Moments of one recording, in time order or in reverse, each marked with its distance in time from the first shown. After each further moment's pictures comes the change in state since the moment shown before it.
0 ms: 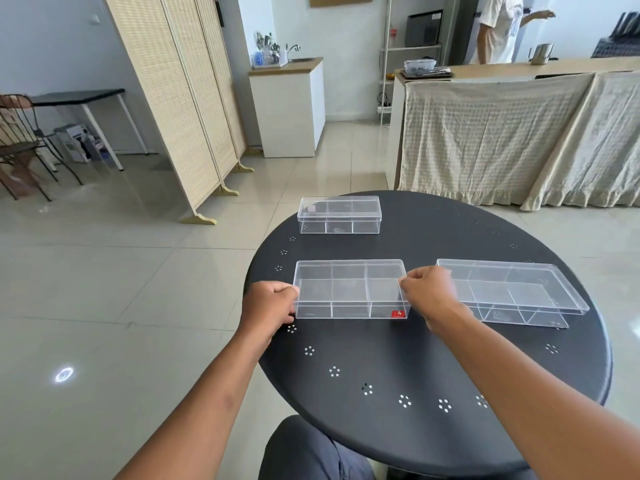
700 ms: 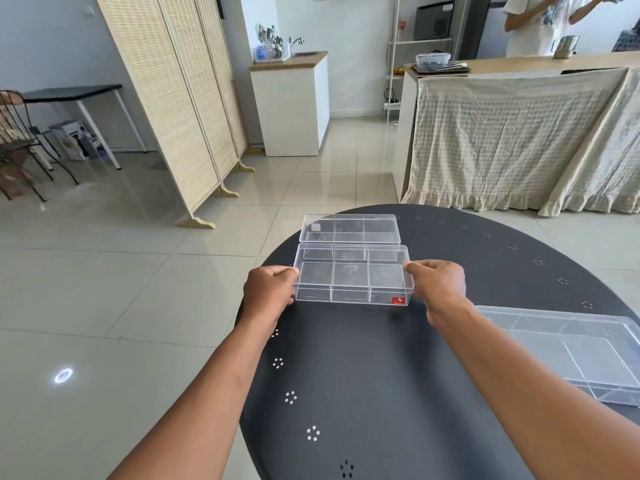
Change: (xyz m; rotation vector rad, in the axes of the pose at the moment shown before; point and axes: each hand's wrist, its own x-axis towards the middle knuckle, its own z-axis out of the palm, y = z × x) left_hand 0.125 0.036 0.029 -0.047 0.080 0.006; right_hand 0.115 -0.040 0.042 0.377 0.146 0.100
